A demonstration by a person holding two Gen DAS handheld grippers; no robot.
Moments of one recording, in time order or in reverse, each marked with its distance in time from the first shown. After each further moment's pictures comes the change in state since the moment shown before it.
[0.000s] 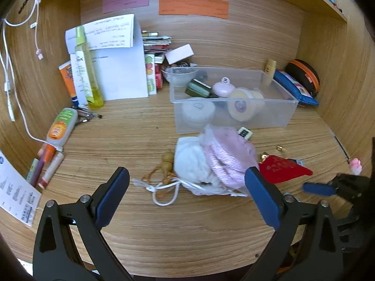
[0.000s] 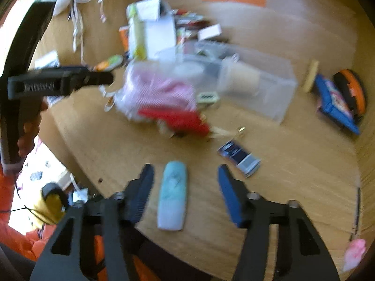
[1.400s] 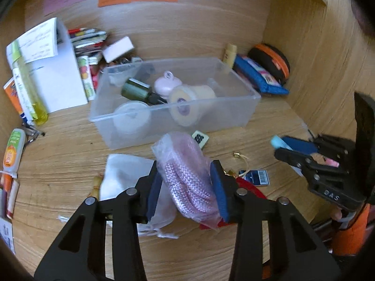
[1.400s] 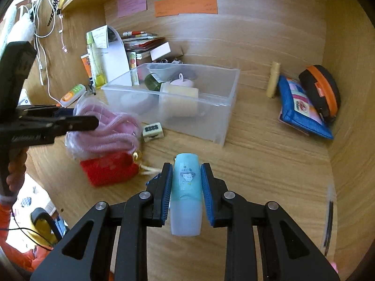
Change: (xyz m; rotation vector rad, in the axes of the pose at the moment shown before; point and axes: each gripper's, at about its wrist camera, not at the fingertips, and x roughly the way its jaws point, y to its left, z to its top) left arm 0.044 -0.062 0.034 0.110 0.116 -0.198; right arm -0.017 -0.076 0.039 0.124 -0.088 -0.115
